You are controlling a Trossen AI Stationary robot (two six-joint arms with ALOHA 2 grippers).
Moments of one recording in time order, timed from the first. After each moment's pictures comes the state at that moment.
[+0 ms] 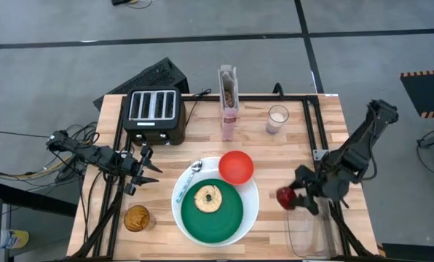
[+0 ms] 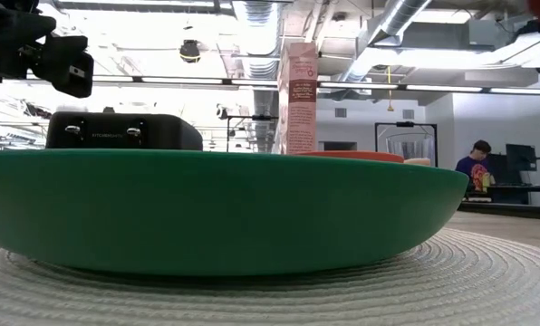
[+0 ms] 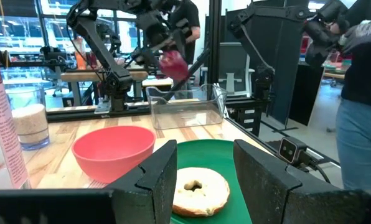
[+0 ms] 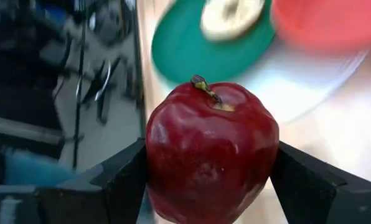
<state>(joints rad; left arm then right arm) -0.37 0.01 0.01 0.04 -0.09 -0.01 0.84 0.88 0.80 -0.63 0.39 1.08</state>
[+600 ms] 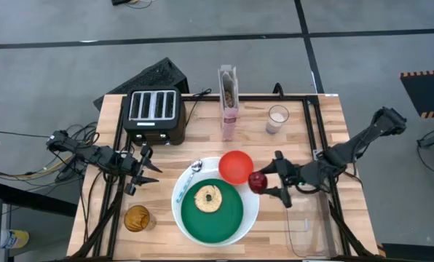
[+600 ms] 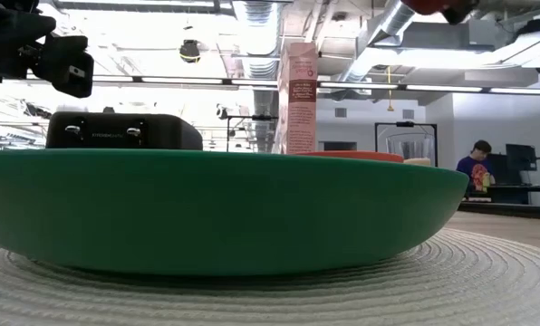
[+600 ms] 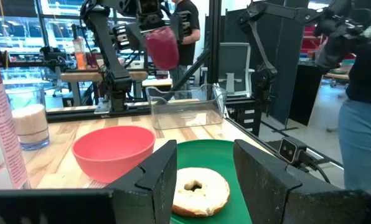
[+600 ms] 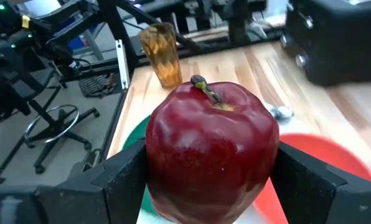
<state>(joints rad) -0.37 0.01 0.01 0.04 -0.09 -0.01 0.55 1.03 0.80 -0.17 0.42 0.42</state>
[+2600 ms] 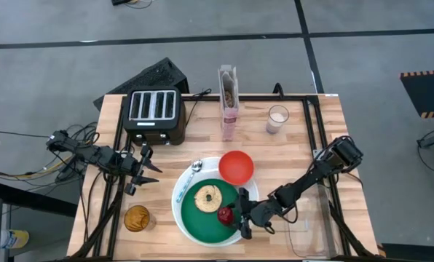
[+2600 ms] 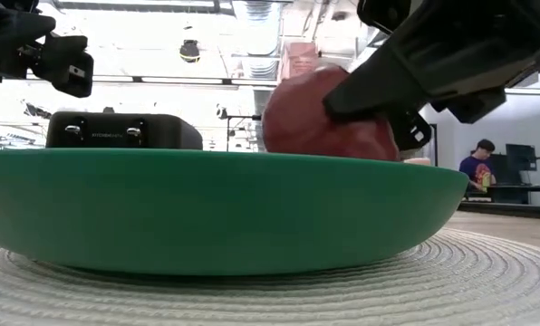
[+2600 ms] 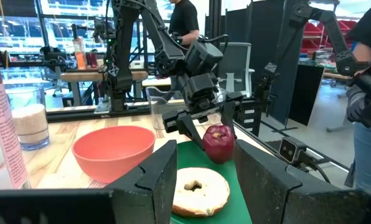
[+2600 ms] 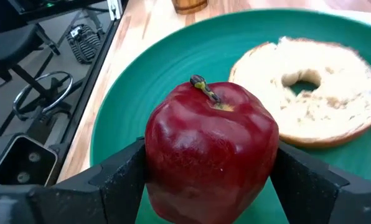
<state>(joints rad) -0.37 0.01 0.01 0.04 -0.09 -0.01 0.57 1.87 0.88 0.47 0.38 0.51</state>
